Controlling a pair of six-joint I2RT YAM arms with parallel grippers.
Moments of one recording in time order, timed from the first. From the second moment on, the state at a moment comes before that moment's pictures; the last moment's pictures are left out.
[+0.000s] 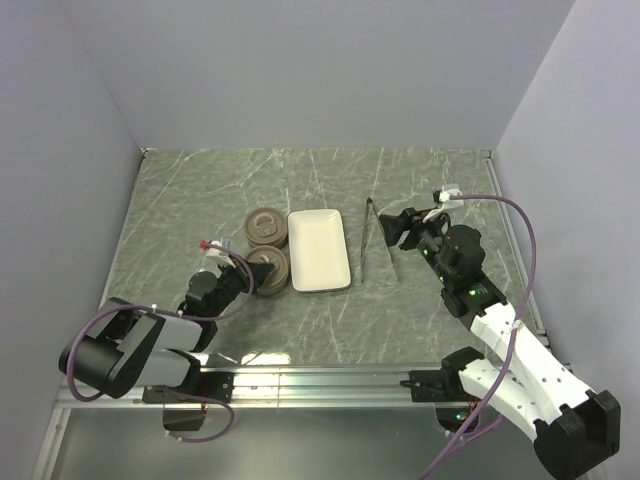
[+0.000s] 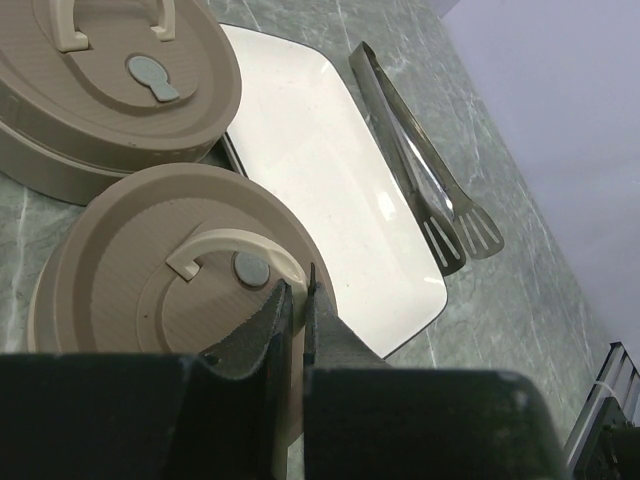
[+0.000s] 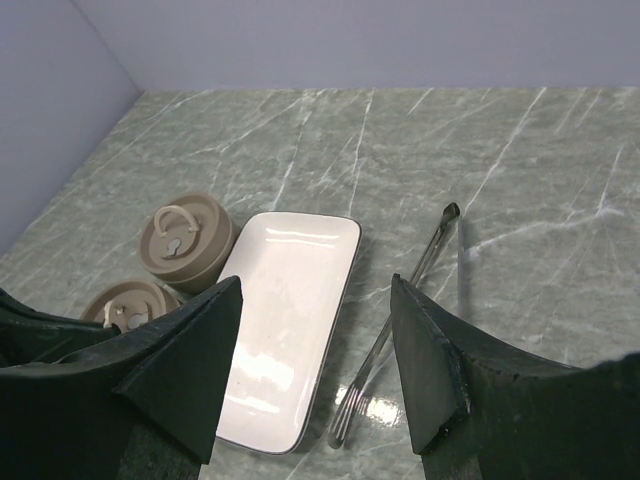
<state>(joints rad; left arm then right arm) -0.41 1.32 0.06 1.16 0.19 -0.66 0.42 0.82 0.61 0.15 0.00 0.30</state>
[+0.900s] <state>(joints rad) -0.40 1.05 0.06 0.98 0.18 -0.64 0.42 0.82 0.61 0.15 0.01 0.29</state>
